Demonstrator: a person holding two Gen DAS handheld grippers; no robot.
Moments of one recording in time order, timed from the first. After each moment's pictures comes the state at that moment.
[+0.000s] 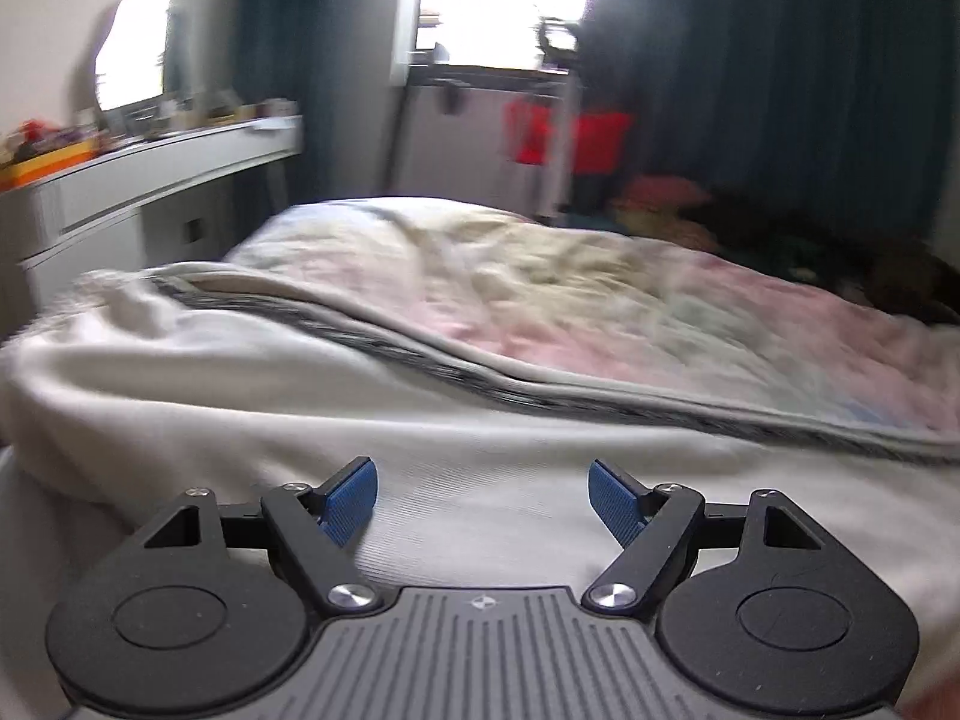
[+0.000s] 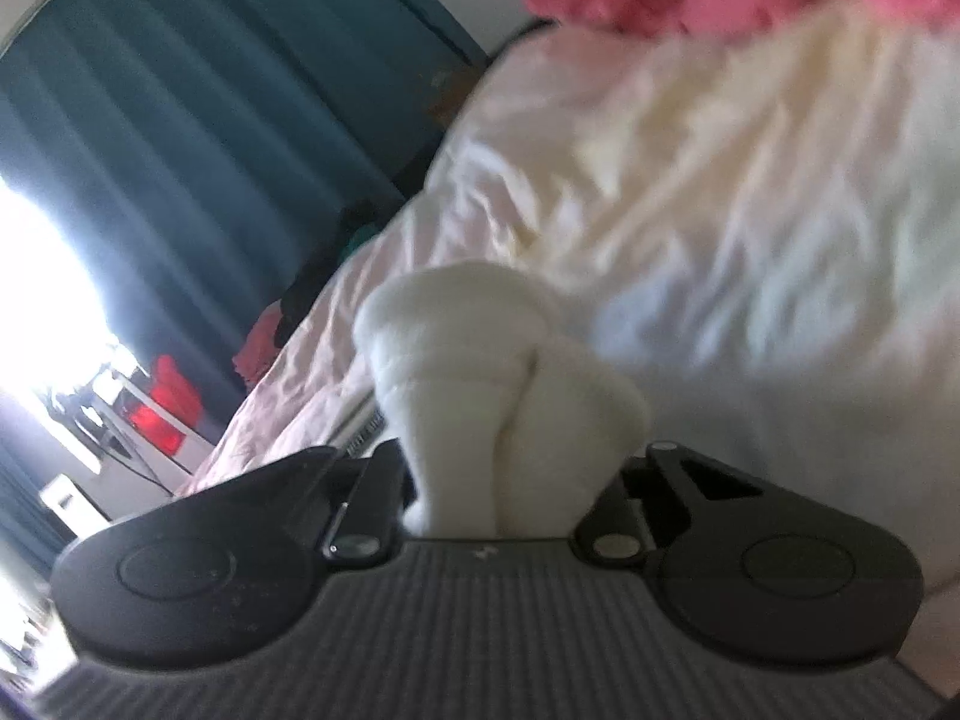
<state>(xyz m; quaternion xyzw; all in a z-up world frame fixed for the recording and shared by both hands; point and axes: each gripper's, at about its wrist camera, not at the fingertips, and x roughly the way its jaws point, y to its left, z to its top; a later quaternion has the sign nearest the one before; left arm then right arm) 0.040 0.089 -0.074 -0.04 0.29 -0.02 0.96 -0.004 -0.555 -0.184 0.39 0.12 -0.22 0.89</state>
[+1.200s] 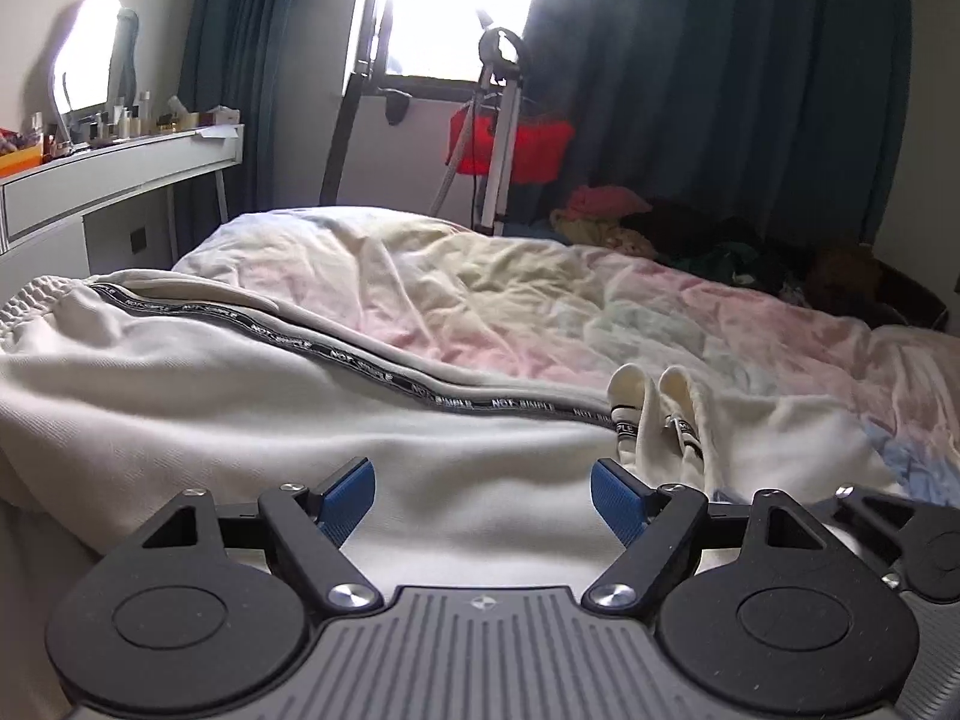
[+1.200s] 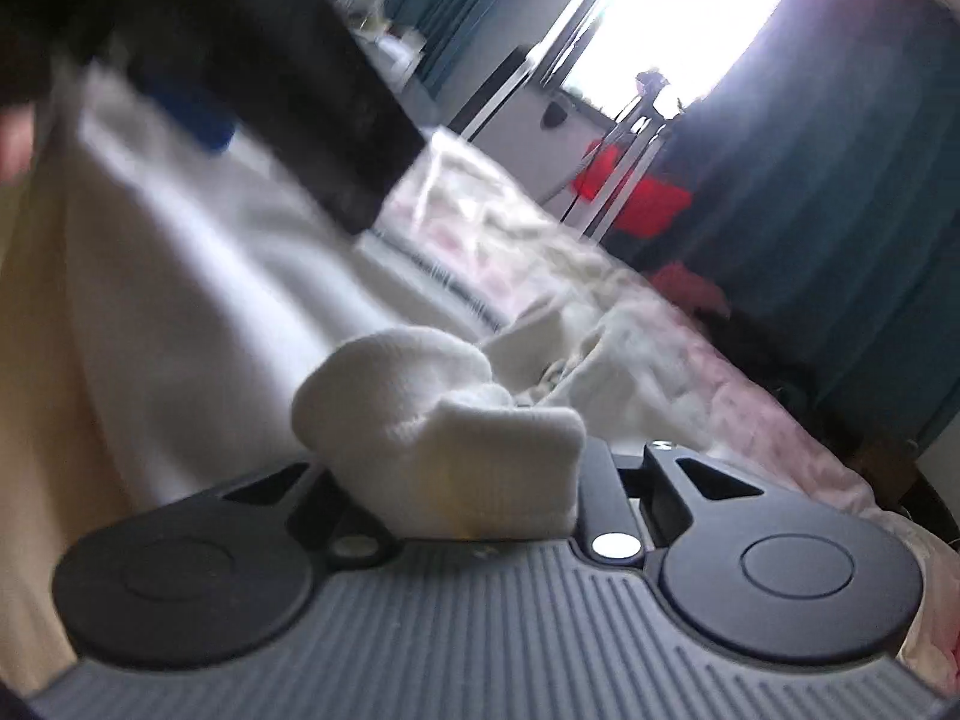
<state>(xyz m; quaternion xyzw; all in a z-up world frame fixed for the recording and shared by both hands) 0.035 0.096 -0.073 -0.06 0.27 -0.05 0.96 0.022 -0.097 -0.159 -0.29 0.17 0.11 0.94</state>
